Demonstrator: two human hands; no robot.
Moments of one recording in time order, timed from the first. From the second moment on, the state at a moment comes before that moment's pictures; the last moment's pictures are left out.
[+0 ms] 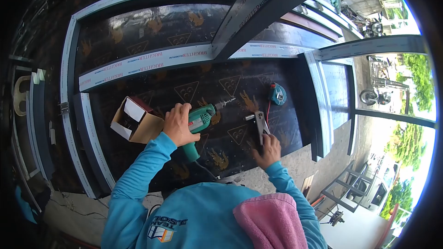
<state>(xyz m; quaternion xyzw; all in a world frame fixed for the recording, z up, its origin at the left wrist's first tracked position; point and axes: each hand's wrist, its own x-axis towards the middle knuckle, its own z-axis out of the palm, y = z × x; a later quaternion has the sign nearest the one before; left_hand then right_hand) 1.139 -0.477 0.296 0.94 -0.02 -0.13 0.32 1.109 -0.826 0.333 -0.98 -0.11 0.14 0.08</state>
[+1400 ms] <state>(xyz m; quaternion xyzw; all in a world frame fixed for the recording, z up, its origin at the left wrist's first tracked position) 1.257 -0.355 0.281 0.38 0.24 -0.26 0.85 1.439 -0.675 0.258 -0.84 -0.46 0.25 0.15</state>
